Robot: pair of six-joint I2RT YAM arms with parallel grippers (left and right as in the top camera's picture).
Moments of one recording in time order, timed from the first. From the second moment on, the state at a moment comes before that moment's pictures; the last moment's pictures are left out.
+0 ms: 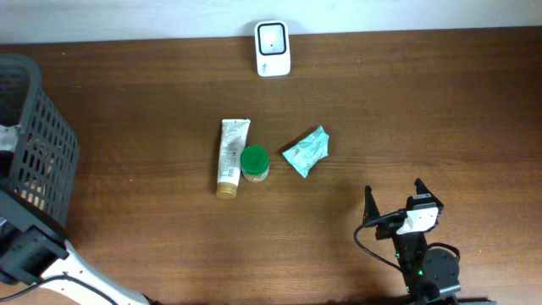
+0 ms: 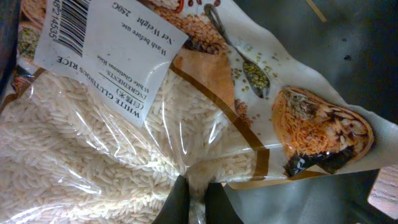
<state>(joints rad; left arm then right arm) 0.78 2.23 1.79 -0.89 0.16 0.51 0.19 0.01 0.01 -0.07 0.09 0.00</state>
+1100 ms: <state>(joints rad) 0.78 1.78 1.82 -0.76 0.00 0.12 0.19 0.01 0.01 -0.07 0.09 0.00</state>
